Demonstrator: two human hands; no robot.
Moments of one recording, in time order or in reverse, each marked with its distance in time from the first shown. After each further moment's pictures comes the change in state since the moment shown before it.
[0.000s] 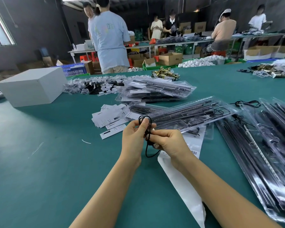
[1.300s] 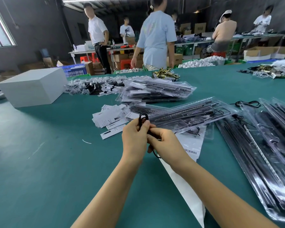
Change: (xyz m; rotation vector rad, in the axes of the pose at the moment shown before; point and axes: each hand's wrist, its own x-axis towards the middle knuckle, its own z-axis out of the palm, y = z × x) left_hand -0.007 0.007 0.002 0.220 0.050 0.104; right_hand -0.004 0.001 0.006 -0.334 -0.114 -0.131
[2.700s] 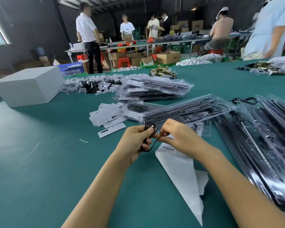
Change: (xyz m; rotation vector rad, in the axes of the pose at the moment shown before) left_hand 0.014 -0.011 -0.009 -0.172 -0.354 -0.397; right_hand 0.008 0.006 -0.064 -0.868 -0.130 -0.274
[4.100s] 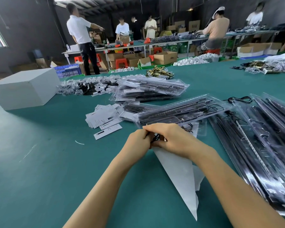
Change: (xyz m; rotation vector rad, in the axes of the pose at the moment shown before) left_hand -0.004 -0.004 0.017 0.908 0.074 0.203; right_hand 0.003 -0.009 0.000 0.152 -0.025 -0.141
